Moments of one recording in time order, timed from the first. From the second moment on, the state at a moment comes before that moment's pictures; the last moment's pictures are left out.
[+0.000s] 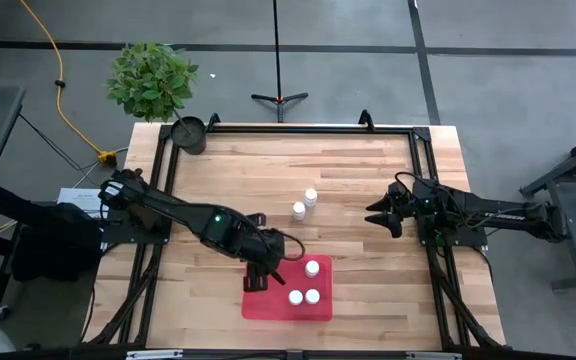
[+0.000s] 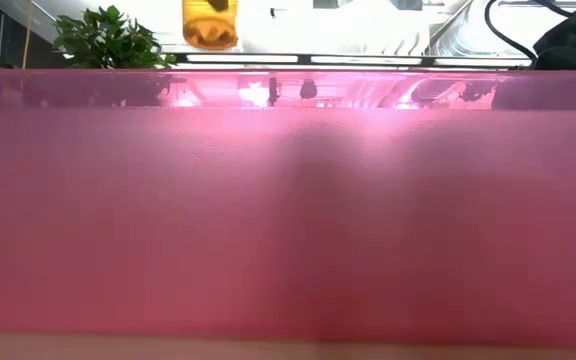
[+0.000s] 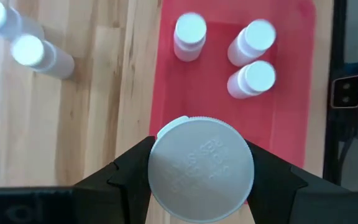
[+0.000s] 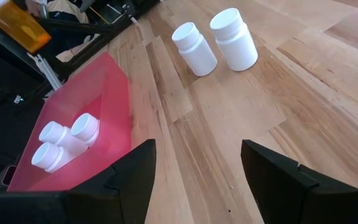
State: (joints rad) left arm -0.38 1.76 1.74 -1.14 -0.15 -0.44; right arm -0.22 0.32 0.08 -0.19 -0.23 0.54
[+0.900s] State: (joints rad) left arm -0.43 1.76 1.41 -0.85 -0.15 -0.59; right arm -0.22 0.32 0.08 -0.19 -0.24 0.54
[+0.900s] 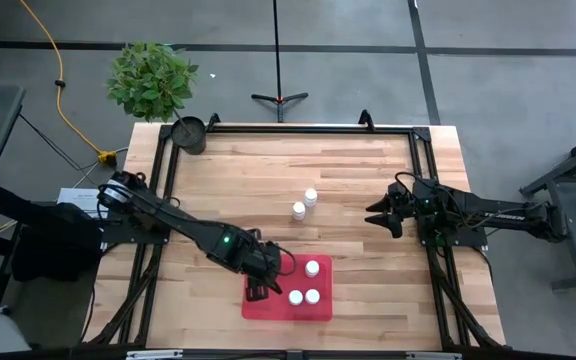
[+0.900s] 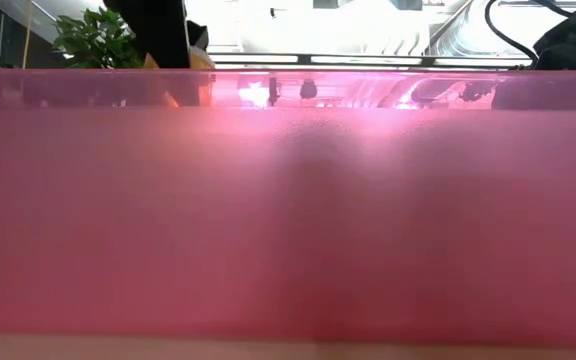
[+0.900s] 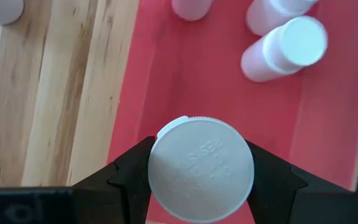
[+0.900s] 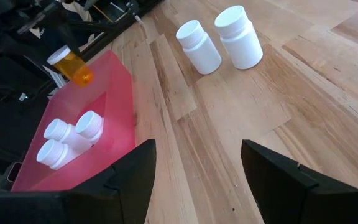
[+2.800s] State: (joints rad) left arm -0.43 1.82 1.26 -0.70 -0.15 -0.71; right arm -0.22 0.32 0.08 -0.19 -0.25 0.53
